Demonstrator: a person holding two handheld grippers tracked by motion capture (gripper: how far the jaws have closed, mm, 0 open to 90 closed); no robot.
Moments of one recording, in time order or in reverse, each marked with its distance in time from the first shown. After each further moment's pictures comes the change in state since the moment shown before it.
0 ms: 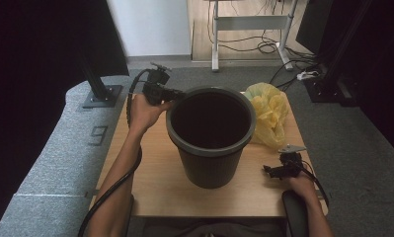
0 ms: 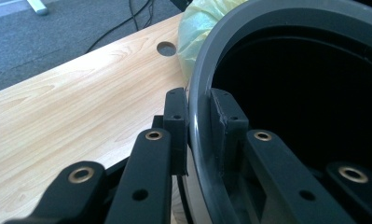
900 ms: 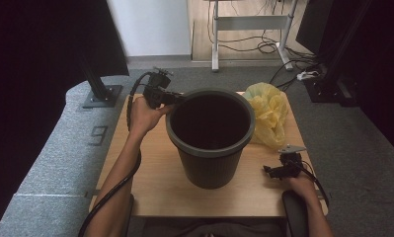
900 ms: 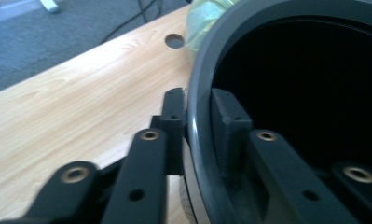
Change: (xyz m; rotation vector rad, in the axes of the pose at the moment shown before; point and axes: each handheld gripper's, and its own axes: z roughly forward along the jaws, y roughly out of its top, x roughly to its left) left arm -0.004 -0.005 0.005 0.023 0.025 0.025; right arm 0.000 0.000 0.000 -0.001 0.002 -0.003
